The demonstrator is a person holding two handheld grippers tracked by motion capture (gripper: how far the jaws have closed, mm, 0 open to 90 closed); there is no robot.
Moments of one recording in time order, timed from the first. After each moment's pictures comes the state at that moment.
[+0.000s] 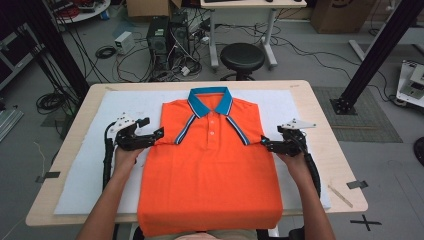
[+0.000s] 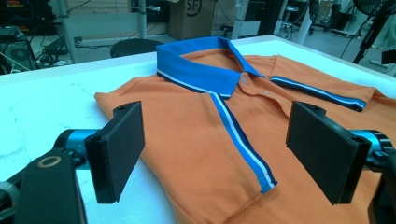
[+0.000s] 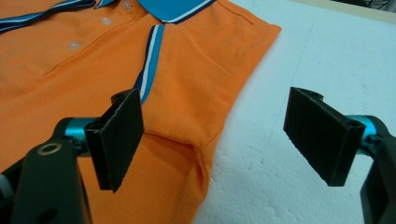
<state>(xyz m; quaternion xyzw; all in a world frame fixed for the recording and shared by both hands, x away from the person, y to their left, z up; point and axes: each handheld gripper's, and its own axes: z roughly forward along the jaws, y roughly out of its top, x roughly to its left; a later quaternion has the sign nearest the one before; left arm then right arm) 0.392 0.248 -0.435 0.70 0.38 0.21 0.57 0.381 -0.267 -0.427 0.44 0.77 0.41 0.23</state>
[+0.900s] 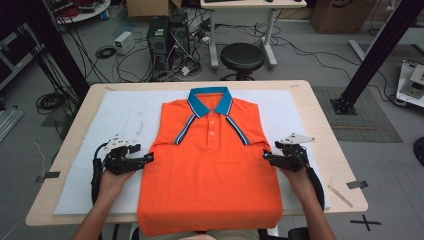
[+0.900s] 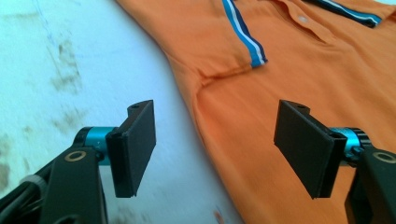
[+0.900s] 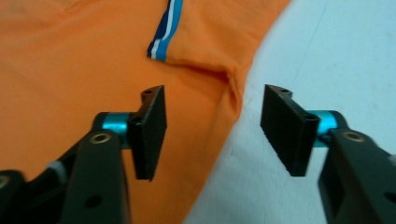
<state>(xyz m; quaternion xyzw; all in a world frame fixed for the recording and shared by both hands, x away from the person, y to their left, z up) 0.330 0.267 -0.451 0.74 0.46 0.16 0.46 0.341 -0.266 -0.440 0.44 0.79 0.36 0.21</state>
